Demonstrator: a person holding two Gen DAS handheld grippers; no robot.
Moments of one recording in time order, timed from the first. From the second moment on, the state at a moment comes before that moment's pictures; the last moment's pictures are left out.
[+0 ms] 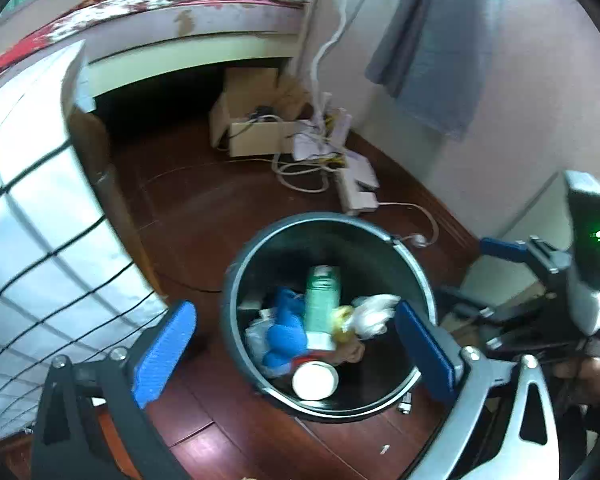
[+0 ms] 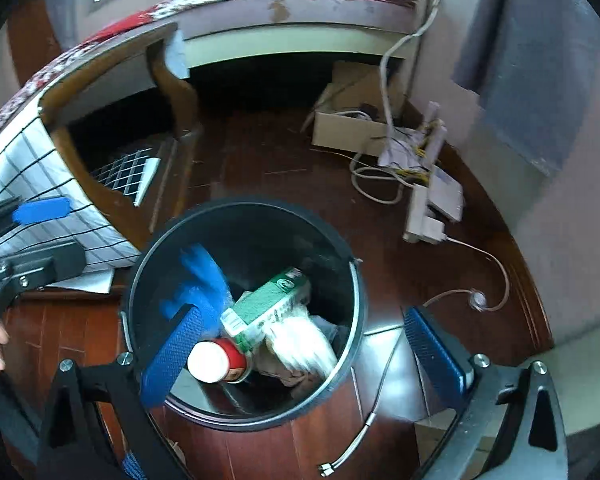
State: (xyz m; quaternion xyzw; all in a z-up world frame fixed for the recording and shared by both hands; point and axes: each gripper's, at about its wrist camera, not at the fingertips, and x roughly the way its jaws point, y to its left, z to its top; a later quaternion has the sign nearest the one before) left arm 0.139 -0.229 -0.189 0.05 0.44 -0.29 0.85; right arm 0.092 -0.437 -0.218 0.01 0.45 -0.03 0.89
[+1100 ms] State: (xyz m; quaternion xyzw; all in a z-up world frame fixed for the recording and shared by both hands) left arm 0.121 -0.196 -0.170 0.08 0.40 -0.21 0.89; right arm 0.075 -0.399 -0.194 0.02 0.41 -0.05 0.91
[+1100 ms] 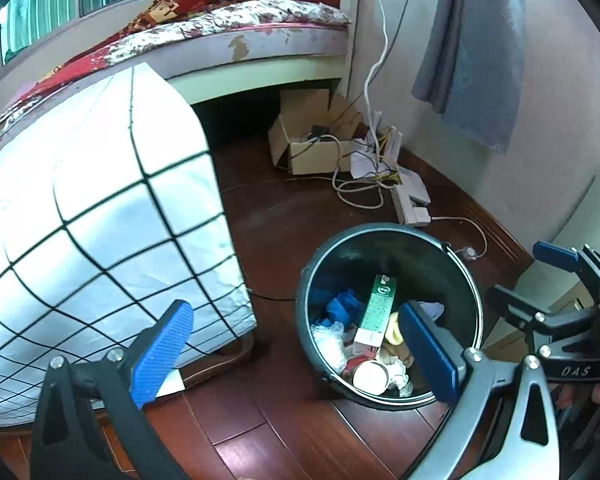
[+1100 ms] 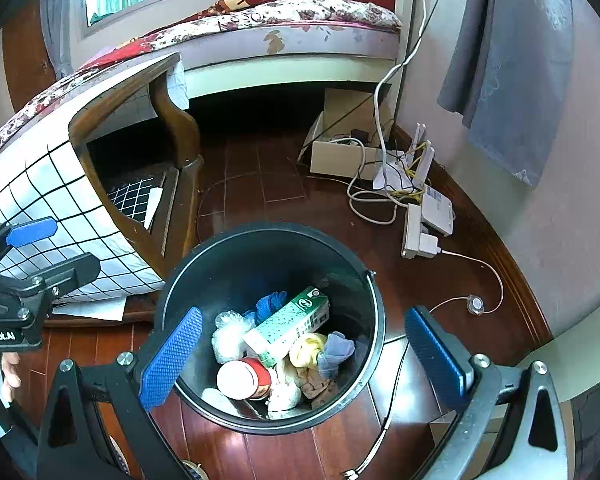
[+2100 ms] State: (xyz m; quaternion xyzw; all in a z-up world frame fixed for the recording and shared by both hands) left arm 0.053 -0.108 -0.055 0.04 0.35 -0.14 0.93; right arm 0.026 -0.307 -0.061 0.00 0.36 -0.05 0.93
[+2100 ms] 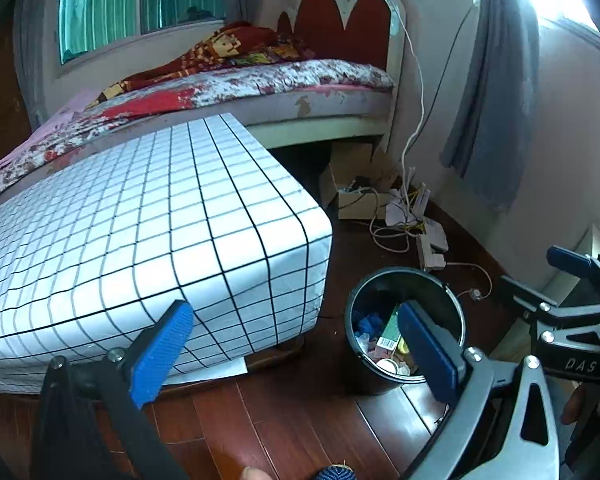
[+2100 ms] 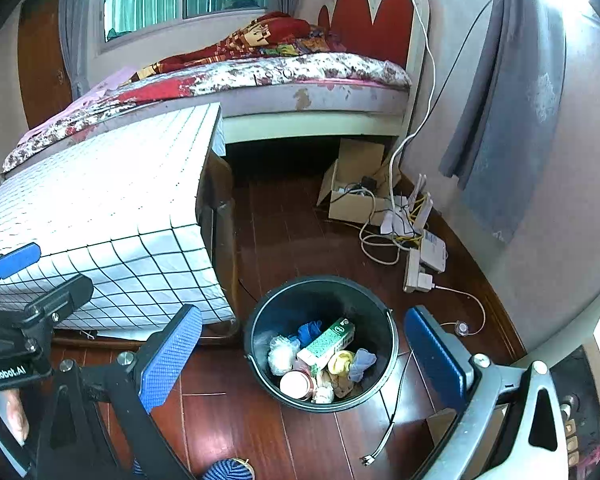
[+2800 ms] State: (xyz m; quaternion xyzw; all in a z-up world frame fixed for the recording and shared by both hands) left arm -0.021 -0.076 0.044 0.03 0.25 -0.12 0.96; right arm -0.059 -0.265 0.060 -0.05 0.25 -0.09 0.96
